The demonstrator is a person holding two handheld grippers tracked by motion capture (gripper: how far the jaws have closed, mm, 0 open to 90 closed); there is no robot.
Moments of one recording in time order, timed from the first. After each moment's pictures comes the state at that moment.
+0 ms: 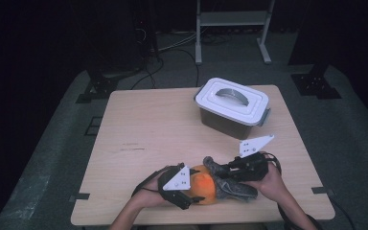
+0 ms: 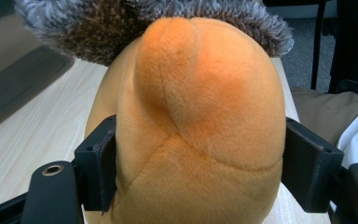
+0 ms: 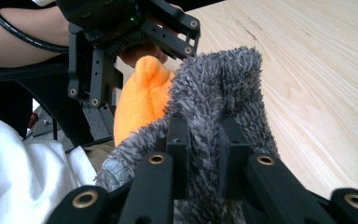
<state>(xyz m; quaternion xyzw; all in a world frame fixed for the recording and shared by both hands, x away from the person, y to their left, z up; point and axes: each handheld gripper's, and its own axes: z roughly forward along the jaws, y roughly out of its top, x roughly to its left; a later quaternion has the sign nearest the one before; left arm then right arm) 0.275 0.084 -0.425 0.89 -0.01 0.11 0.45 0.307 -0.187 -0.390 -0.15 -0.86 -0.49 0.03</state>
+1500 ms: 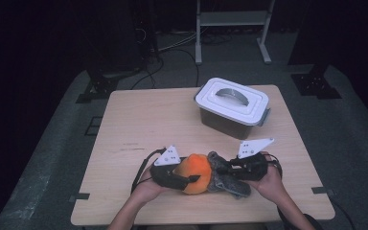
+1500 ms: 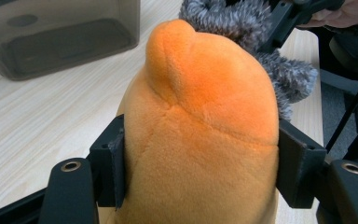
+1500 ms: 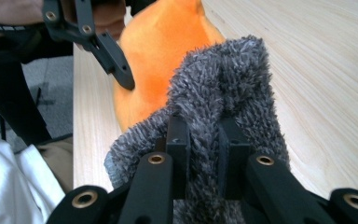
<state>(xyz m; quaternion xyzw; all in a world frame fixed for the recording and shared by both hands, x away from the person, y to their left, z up) 0.299 0.101 -0.409 0.85 0.19 0.08 0.49 0.305 -0.186 -0.395 -0.17 -0.86 -0.48 -0.04</state>
